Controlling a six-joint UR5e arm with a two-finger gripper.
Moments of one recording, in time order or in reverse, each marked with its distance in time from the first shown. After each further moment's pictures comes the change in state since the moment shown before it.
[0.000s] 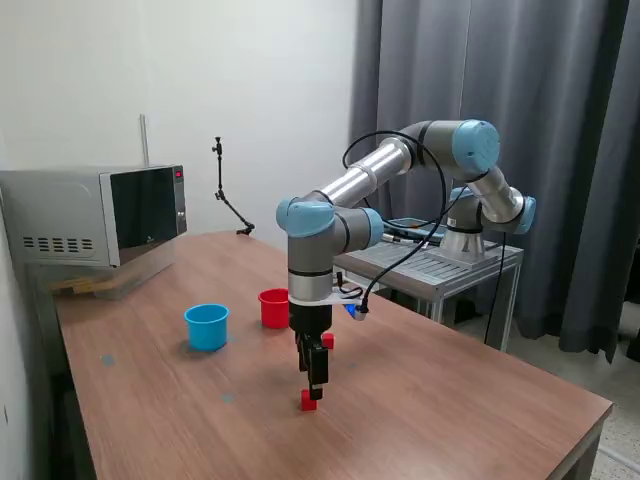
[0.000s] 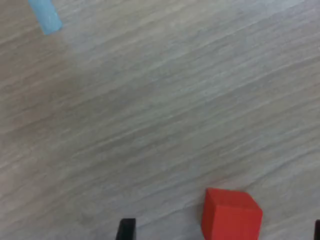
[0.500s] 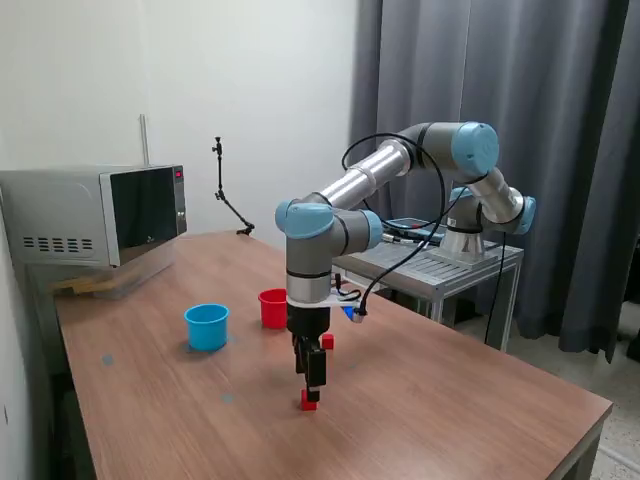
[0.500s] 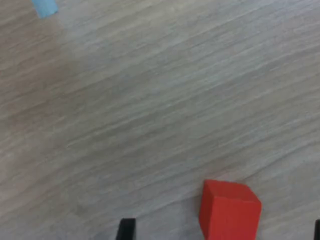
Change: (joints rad) arm 0.002 0.014 -0.017 -0.007 -0.010 -0.010
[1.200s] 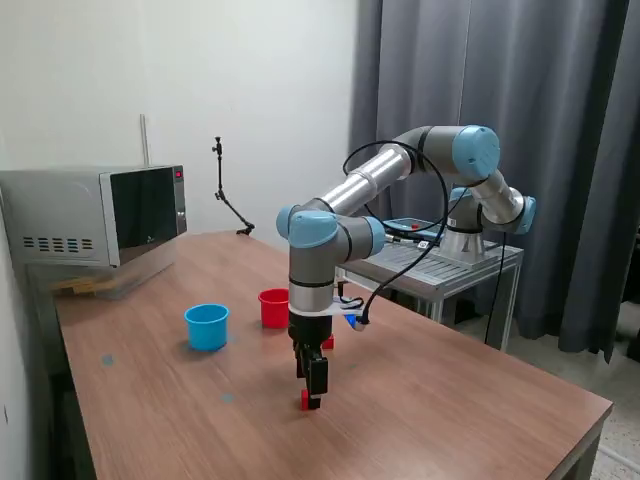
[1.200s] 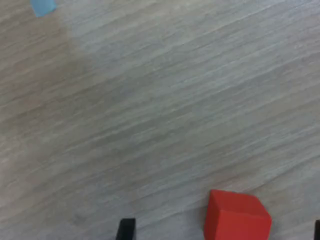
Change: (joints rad) arm 0.010 0.019 -0.009 0.000 -0.029 0.004
